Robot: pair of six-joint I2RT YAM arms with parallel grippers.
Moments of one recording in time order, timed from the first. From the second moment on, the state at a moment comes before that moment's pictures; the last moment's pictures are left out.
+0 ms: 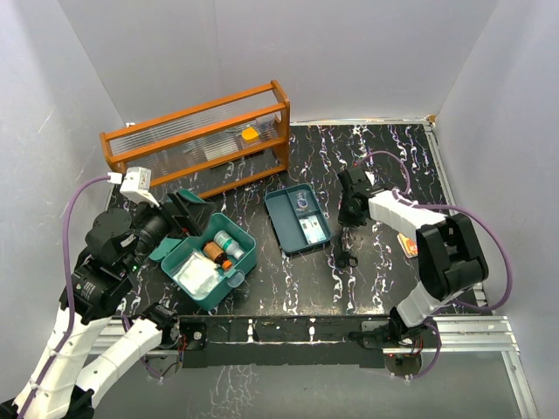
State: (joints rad) left arm -0.51 0.59 1.03 -0.60 -0.02 -0.53; right arm 0.35 1.63 0.99 -0.50 0.16 0.56
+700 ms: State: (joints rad) left arm -0.51 0.76 1.03 -0.49 0.30 -0.53; right arm 0.35 1.53 0.88 -0.56 0.12 0.53
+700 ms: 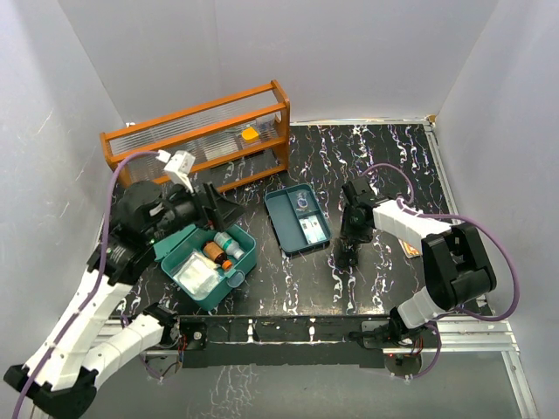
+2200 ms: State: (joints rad) left arm -0.74 0.91 0.95 -0.29 0.27 -0.63; right arm 0.44 1.50 0.87 -0.61 0.18 0.52
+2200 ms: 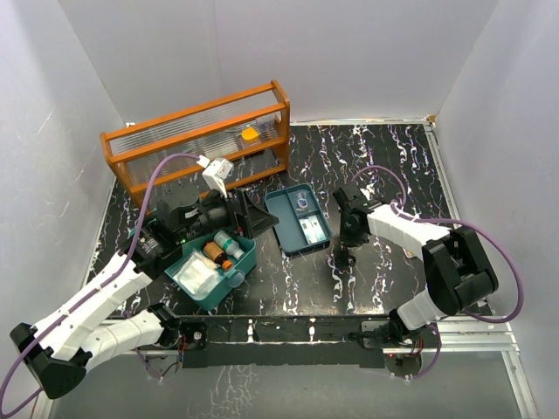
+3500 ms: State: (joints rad) left arm -0.74 0.91 0.95 -0.31 0.23 -0.63; right arm 0.48 1.46 0.84 -0.61 0.19 0.55
